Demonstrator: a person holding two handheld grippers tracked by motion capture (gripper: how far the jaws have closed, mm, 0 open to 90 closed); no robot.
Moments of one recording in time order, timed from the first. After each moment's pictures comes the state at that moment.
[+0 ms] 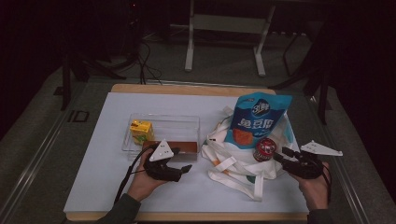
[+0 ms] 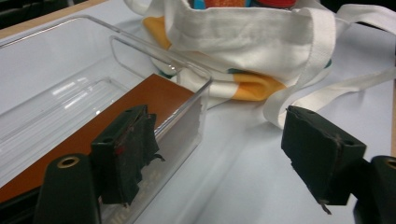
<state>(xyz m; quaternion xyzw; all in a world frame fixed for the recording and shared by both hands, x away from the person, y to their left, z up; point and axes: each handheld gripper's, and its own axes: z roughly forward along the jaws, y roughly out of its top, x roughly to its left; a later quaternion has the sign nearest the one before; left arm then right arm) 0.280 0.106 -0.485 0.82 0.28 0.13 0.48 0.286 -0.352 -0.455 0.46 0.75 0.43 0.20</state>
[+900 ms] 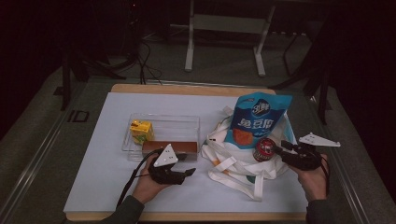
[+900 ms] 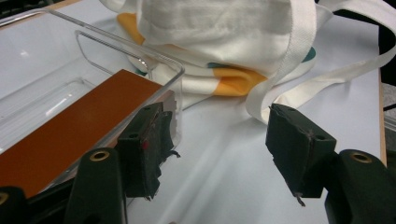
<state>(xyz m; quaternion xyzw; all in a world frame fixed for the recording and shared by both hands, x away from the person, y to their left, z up) 0.275 0.095 -0.499 0.83 0.25 0.12 0.49 0.307 -0.351 -0.447 0.46 0.75 0.43 0.20</state>
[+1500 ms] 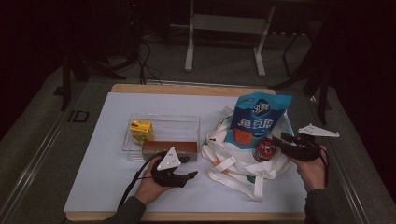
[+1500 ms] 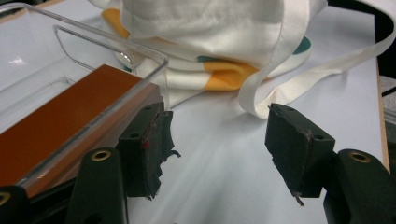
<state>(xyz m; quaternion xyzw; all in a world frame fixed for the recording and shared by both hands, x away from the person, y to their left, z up) 0.273 0.087 -0.510 0.83 0.23 0.12 0.49 0.328 -0.348 -0.434 0.46 0.75 0.43 0.21</state>
